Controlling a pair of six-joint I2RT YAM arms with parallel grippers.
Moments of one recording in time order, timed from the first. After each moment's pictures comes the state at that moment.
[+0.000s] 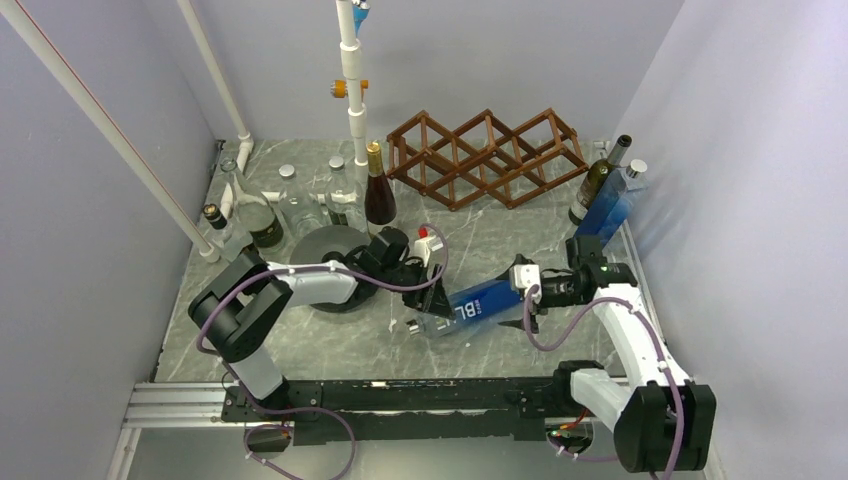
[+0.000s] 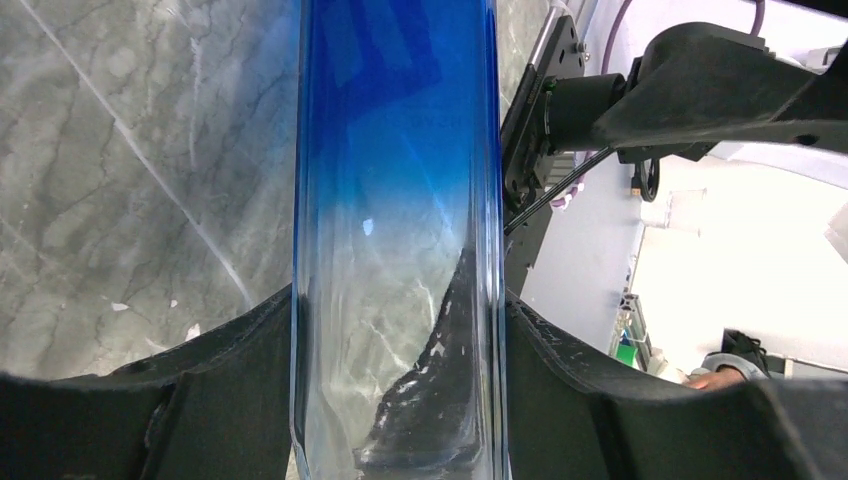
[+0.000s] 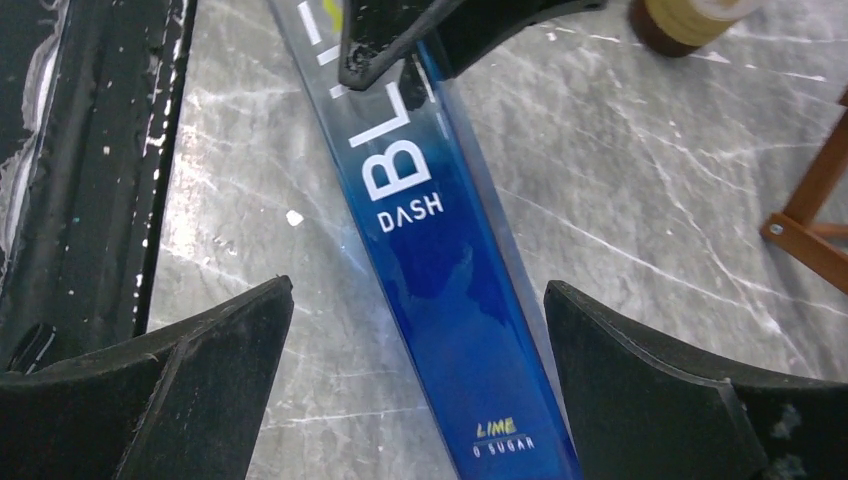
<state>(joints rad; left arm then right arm) -0.79 1.66 0.80 0.23 0.74 -0.61 -0.01 1.00 0.70 -1.00 -1.12 -1.56</state>
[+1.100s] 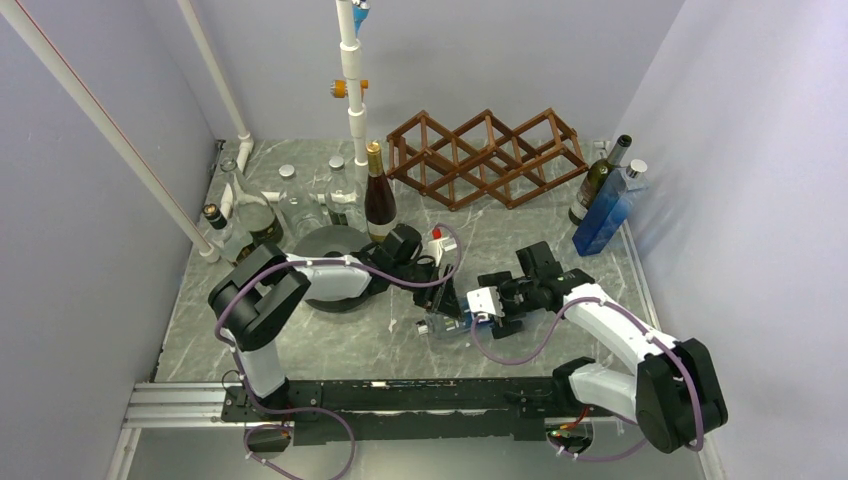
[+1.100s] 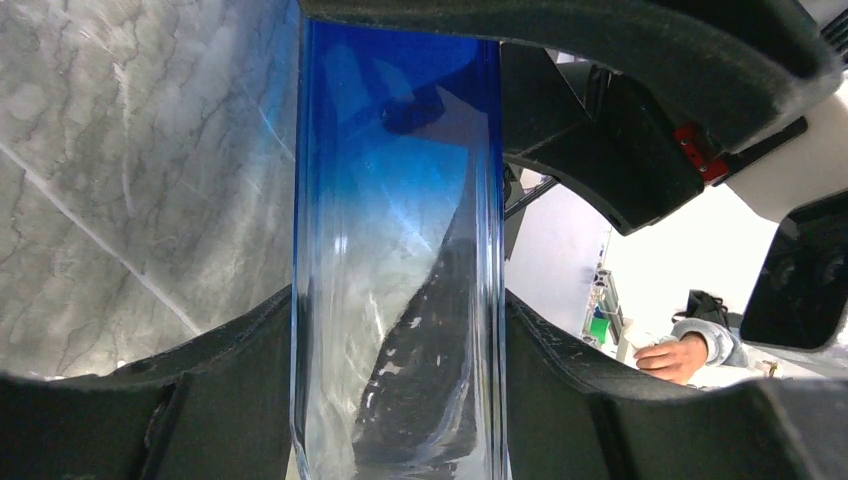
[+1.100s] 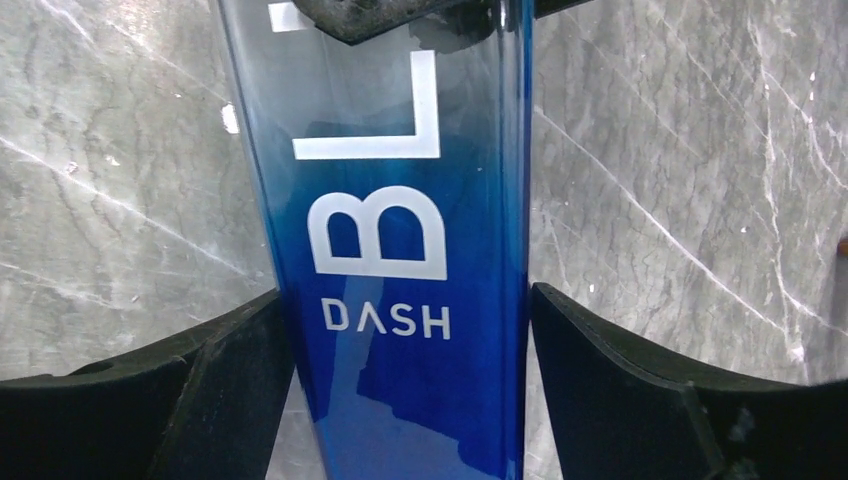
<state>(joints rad) -0.81 1.77 0.90 0.21 0.82 -0.63 0.38 1.11 0.55 -0.58 -0.64 -1.41</state>
